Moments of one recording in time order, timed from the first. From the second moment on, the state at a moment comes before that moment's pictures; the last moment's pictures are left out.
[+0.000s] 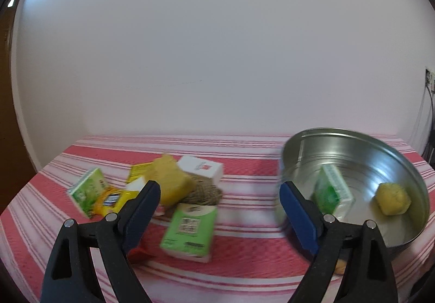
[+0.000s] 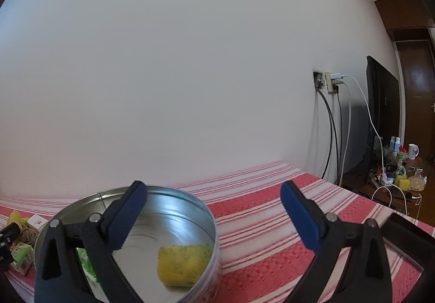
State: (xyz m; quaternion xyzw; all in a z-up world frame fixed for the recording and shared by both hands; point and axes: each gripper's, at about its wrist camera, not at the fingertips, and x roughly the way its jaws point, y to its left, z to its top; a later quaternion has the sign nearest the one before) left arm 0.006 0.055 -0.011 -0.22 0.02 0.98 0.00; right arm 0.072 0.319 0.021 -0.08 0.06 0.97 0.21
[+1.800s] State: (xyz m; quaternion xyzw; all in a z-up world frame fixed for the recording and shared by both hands) left arm -0.036 -0.135 -0.032 -0.29 -0.02 0.95 -0.08; right arm 0.011 0.065 -0.023 -0.27 0.06 0.96 0.04
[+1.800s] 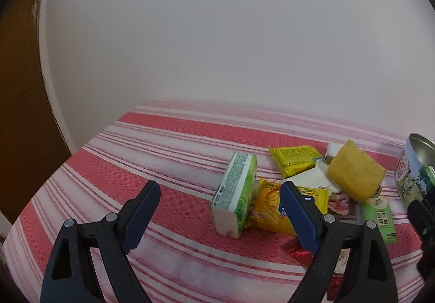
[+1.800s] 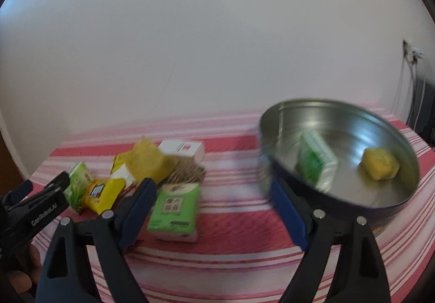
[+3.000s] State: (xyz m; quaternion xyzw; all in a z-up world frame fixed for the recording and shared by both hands) left arm -0.019 -0.175 -0.026 -0.22 -0.15 0.96 -0.03; right arm 0.028 0.070 -0.025 -0.22 0.12 0.97 -0.04
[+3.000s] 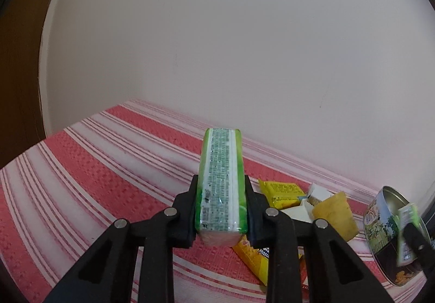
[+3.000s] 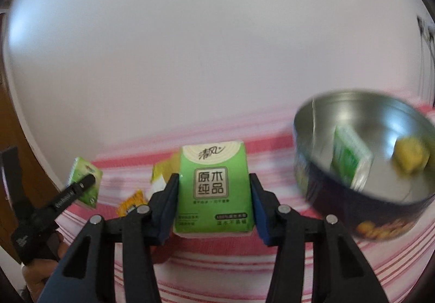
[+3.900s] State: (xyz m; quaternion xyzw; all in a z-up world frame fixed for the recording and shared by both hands) left arm -0.016 -0.036 -0.009 -0.22 -0.07 0.97 0.03; right arm 0.084 0.127 0.000 -0.05 -0.02 1.00 0.08
